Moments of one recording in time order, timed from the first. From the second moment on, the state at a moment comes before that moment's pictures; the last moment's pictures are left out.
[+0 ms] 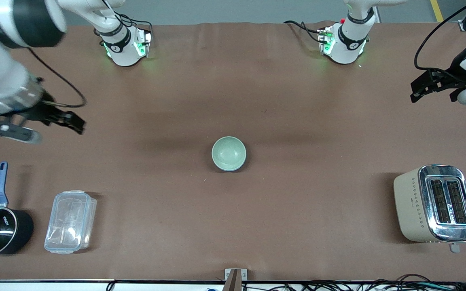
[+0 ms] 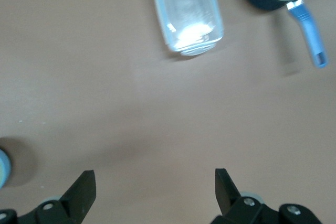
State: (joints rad) left arm -0.01 -0.03 -0.11 -1.53 0.03 1.51 -0.10; right arm 0.05 0.03 0.05 -1.63 -0.09 1.66 0.34
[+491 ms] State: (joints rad) left arm -0.01 -0.03 -0.13 -1.53 0.03 1.51 -0.10; right arm -0.01 0.01 -0.03 -1.44 -0.04 1.48 0.11
